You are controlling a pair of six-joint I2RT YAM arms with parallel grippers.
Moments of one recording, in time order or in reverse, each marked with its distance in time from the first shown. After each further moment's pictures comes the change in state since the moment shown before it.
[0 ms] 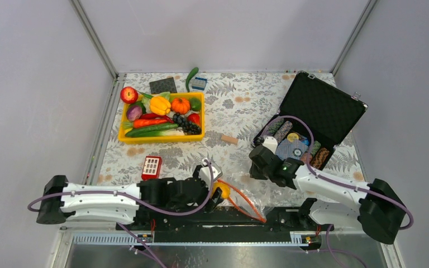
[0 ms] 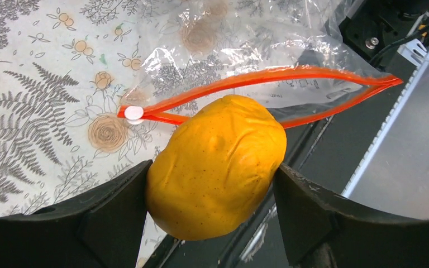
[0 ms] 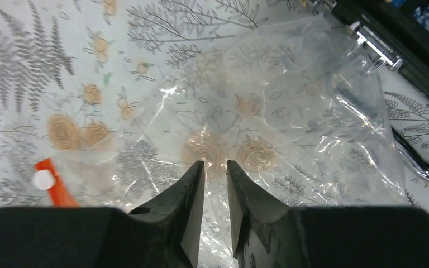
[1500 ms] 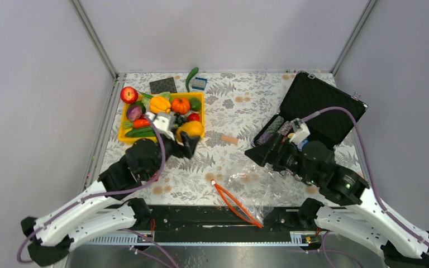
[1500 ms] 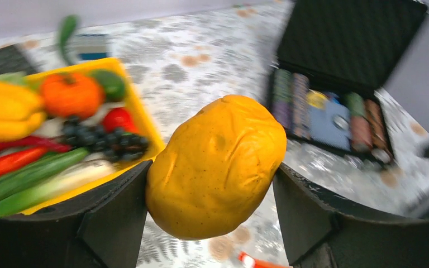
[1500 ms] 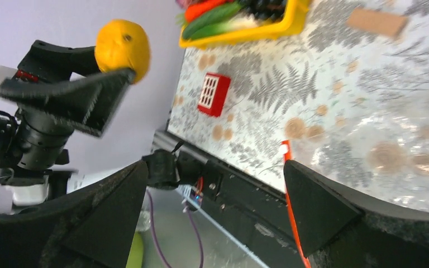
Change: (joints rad) left arm 0.423 -0.218 0.259 -0.025 -0.042 0.183; right arm 0.000 -0.507 0.283 -0.117 -0.243 0.110
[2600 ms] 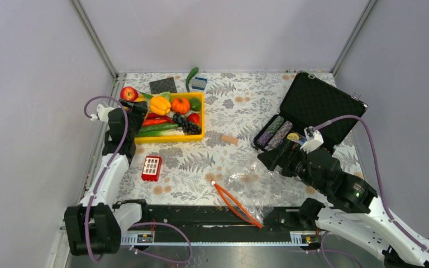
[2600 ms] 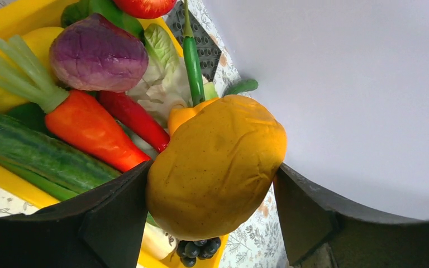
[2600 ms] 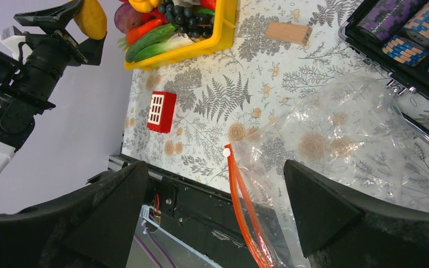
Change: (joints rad) left arm 1.077 0.338 -0.129 0.298 0.246 -0.793; right arm 0.000 -0.136 -0.031 -0.202 0.205 -0.022
